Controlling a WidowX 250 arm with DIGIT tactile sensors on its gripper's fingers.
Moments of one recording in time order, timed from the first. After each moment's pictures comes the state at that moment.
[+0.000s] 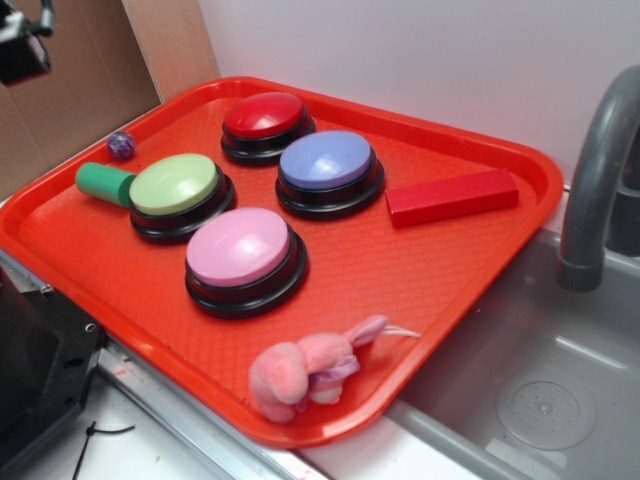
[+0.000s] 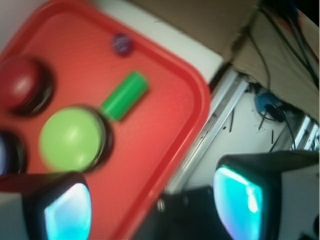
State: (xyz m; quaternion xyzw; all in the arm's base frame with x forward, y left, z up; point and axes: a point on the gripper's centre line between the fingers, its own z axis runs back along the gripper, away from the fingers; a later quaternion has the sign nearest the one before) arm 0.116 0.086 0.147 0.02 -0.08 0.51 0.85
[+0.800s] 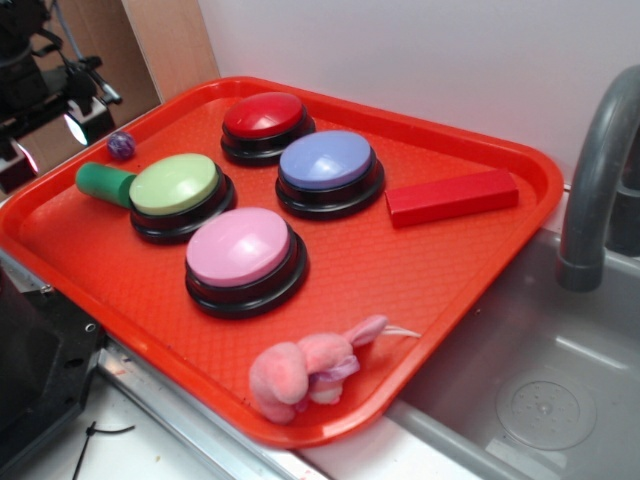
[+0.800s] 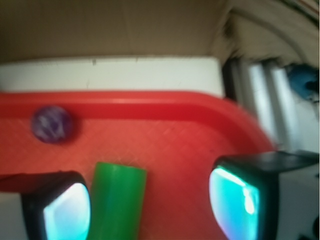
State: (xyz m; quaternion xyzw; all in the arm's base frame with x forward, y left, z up) arm 0.157 0.138 0.050 0.08 -0.13 0.69 0.71
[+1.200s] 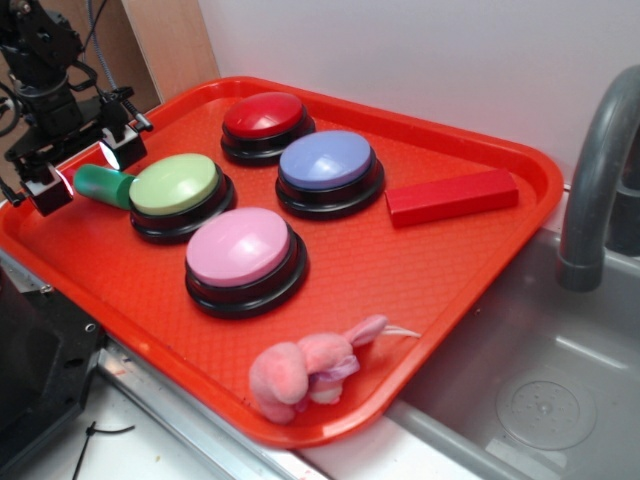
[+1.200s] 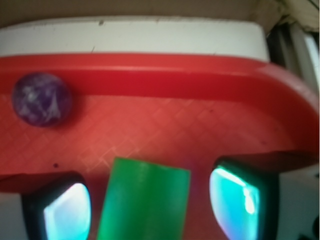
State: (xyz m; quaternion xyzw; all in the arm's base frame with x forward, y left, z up) arm 0.172 0.139 0.027 0.04 -0.12 0.68 0.72
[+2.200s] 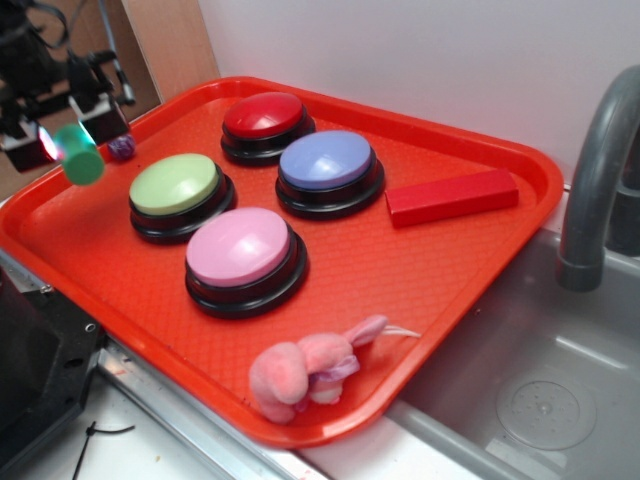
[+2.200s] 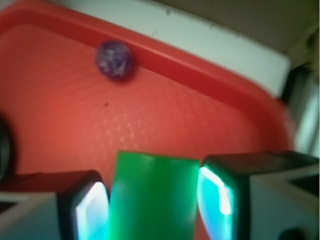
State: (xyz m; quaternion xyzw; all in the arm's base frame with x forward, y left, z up) arm 0.161 0.114 0.094 0.00 -0.11 0.51 0.85
